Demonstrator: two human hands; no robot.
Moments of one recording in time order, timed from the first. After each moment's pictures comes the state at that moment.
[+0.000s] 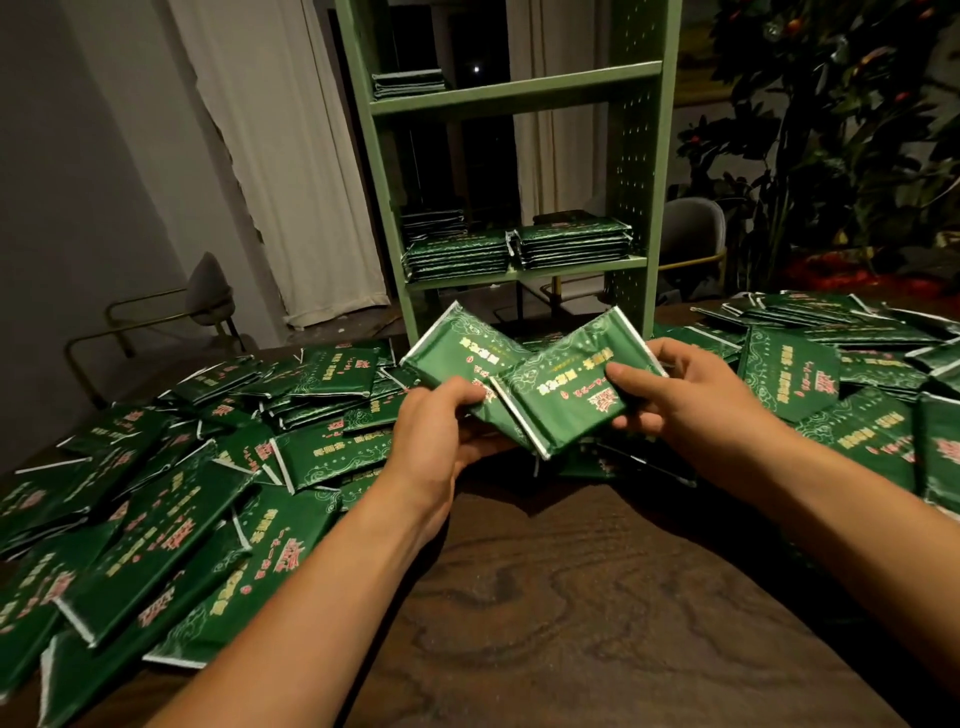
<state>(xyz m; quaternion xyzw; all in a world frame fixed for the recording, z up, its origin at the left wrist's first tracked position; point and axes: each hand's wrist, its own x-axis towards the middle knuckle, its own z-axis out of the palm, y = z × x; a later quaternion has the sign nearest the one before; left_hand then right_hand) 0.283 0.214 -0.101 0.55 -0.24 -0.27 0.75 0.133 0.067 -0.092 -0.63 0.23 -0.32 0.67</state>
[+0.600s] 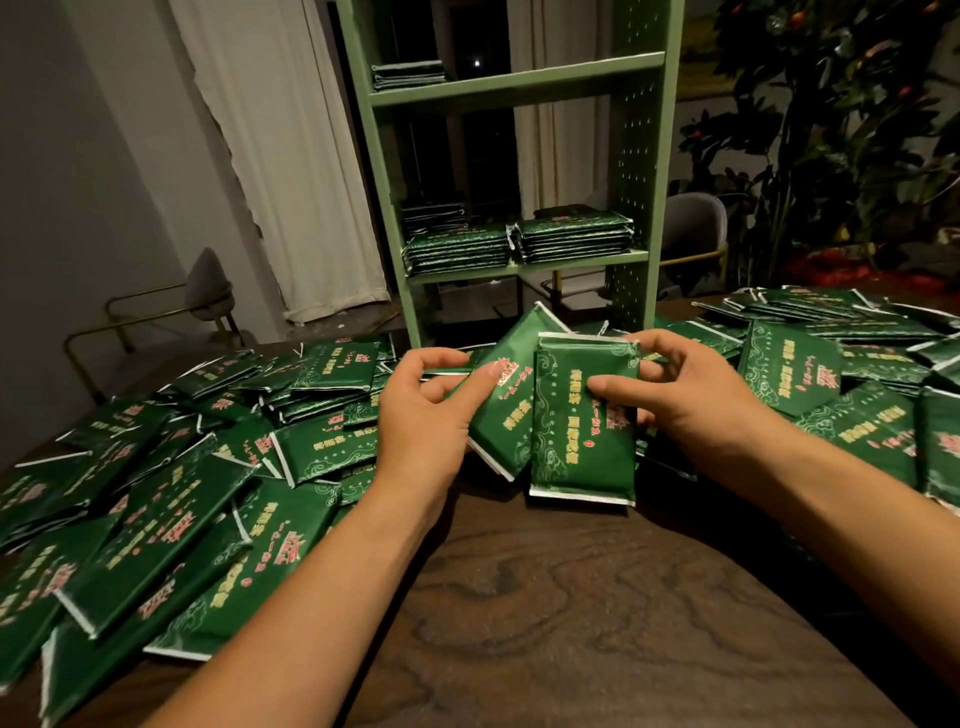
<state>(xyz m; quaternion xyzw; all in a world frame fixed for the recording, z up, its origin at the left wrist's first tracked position) 0.286 0.214 -0.106 0.59 -0.28 -0.13 0.74 0.132 0.068 -0.095 -0.68 0.19 -0.32 0.63</state>
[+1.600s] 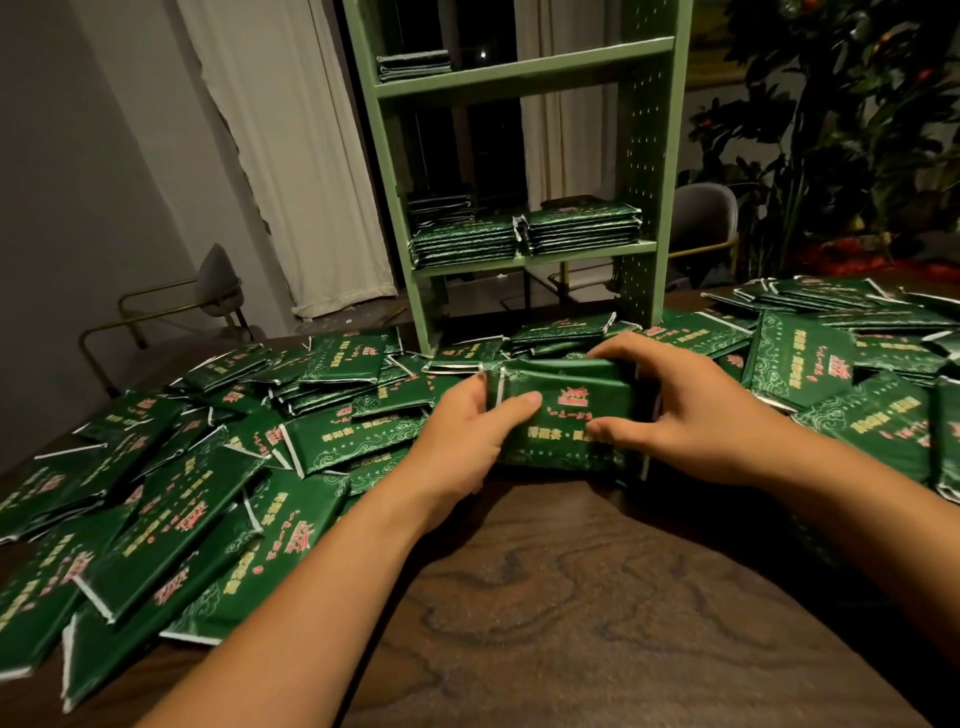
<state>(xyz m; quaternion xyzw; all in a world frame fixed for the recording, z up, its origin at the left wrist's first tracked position) 0.283 0.216 -0.112 0.64 -0.39 -0.27 0.61 0.127 0.059 -0.101 -0.91 0.10 -0.27 0.30</state>
